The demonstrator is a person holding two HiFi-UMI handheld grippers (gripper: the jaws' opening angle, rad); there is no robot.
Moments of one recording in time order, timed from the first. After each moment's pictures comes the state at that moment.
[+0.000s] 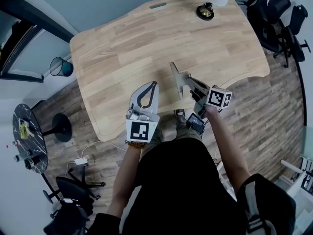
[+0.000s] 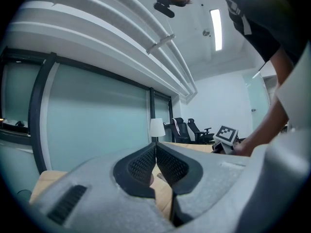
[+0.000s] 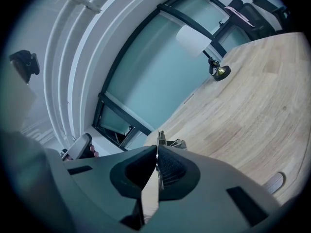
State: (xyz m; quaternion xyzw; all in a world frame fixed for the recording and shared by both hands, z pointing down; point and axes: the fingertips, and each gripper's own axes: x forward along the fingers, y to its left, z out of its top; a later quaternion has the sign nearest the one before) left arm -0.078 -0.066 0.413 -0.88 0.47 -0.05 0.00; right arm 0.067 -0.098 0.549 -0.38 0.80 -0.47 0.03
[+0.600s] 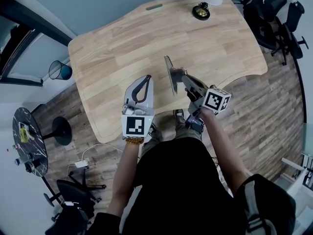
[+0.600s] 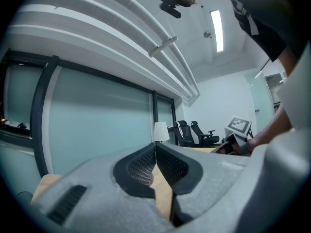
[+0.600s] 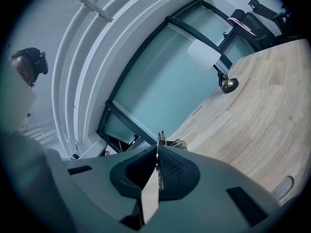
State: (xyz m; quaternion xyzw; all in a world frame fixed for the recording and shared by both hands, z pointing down) left arm -0.080 -0.085 0.396 -0.88 0.48 -0.03 0.01; right arm 0.054 -0.101 0.492 -0.39 0.81 -0.42 0.08
